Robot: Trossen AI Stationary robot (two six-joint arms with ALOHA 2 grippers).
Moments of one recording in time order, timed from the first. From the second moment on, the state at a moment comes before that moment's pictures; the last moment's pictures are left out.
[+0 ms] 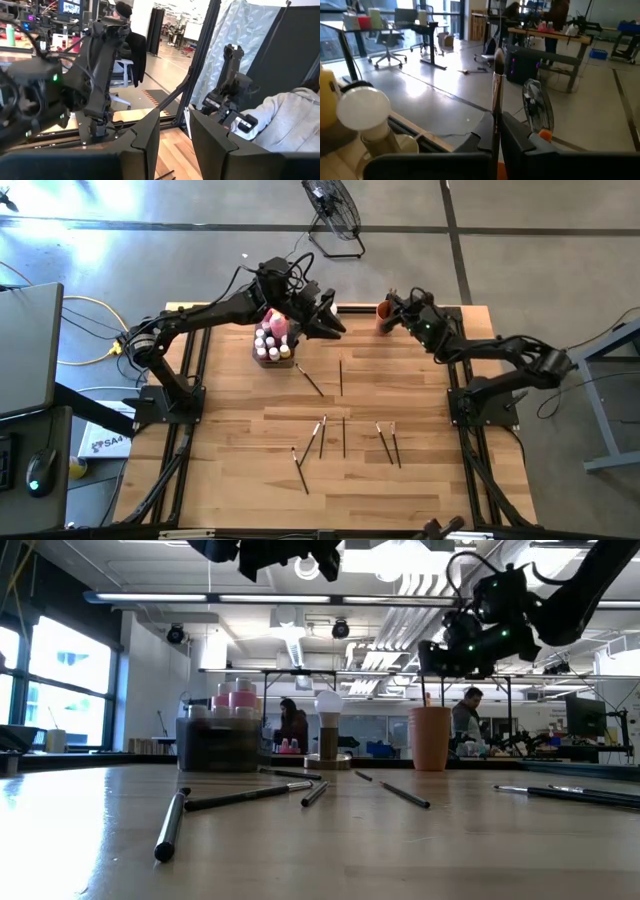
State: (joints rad) left arm 0.46 1.64 1.45 0.26 1.01 -0.18; right arm -0.71 1.31 0.44 0.81 0.28 -0.02
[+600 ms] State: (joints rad) left arm 0.46 1.64 1.45 0.25 0.99 -0.19; right arm -0.71 1.43 0.44 0.83 0.34 -0.02
